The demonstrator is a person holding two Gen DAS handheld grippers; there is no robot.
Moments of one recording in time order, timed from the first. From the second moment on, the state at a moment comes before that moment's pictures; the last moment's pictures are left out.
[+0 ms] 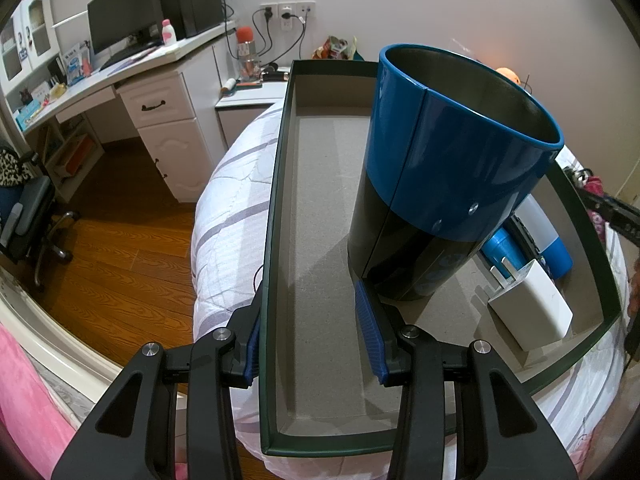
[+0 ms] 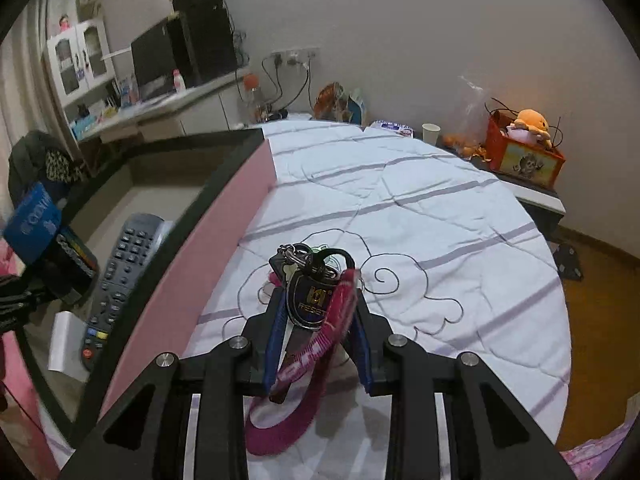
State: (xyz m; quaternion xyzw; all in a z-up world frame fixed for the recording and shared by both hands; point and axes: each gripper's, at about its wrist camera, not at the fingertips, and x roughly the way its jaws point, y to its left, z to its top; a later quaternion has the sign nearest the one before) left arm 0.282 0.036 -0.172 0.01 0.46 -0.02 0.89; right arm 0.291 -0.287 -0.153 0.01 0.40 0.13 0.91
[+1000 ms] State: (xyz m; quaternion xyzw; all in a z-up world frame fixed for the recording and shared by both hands) left arm 0.282 0.035 -0.172 0.01 0.46 -0.02 0.89; right arm 0.278 -0.230 -0.057 -0.05 0.30 0.15 0.94
